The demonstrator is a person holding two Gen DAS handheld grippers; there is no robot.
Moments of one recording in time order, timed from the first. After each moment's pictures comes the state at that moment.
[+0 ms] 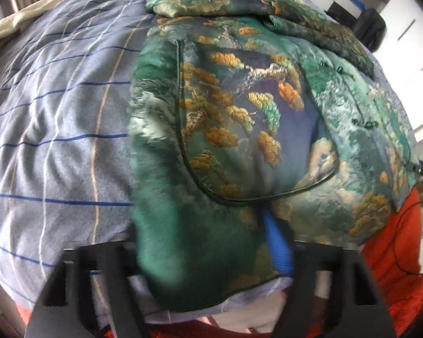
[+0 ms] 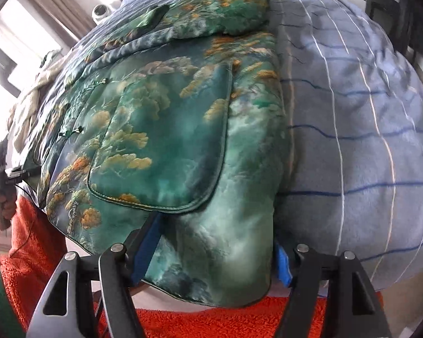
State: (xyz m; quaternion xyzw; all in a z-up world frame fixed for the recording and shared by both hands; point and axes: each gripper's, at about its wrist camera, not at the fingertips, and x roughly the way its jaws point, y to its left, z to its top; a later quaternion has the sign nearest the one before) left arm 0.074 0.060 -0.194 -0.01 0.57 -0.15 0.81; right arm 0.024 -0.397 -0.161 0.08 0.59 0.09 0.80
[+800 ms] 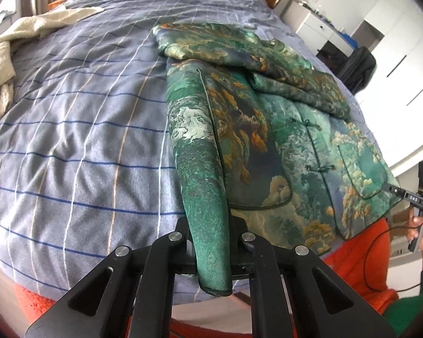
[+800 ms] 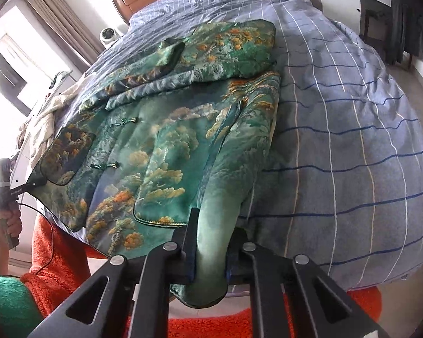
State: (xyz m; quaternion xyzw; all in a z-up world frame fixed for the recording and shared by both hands) left arm 0.058 0.080 -0.134 -0.09 0.51 -0.16 0.84; right arm 0.016 -0.393 -0.108 0.12 0.53 0.10 0.83
